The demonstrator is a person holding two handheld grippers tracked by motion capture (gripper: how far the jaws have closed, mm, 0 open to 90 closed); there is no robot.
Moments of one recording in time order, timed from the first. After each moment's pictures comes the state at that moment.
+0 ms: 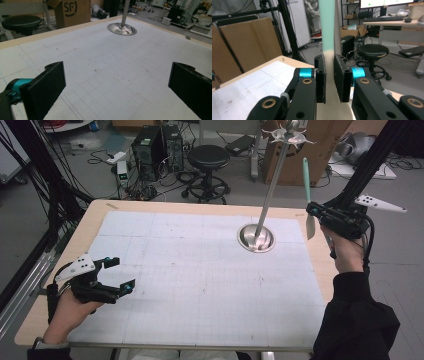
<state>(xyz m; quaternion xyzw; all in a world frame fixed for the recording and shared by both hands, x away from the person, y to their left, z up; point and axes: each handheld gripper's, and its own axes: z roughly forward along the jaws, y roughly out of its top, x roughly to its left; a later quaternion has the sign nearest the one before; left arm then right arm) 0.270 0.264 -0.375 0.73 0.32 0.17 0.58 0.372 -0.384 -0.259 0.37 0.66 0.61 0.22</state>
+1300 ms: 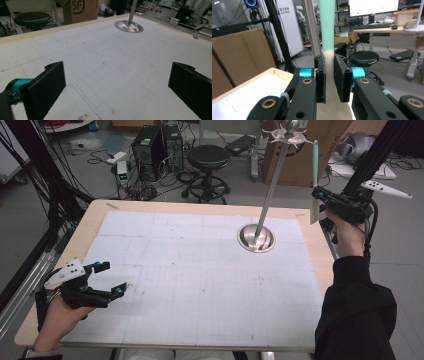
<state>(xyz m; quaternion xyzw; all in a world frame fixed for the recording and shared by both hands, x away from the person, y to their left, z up) 0.258 0.280 -0.380 0.73 0.34 0.19 0.57 0.399 -0.392 -0.242 0.40 0.63 0.62 0.24</state>
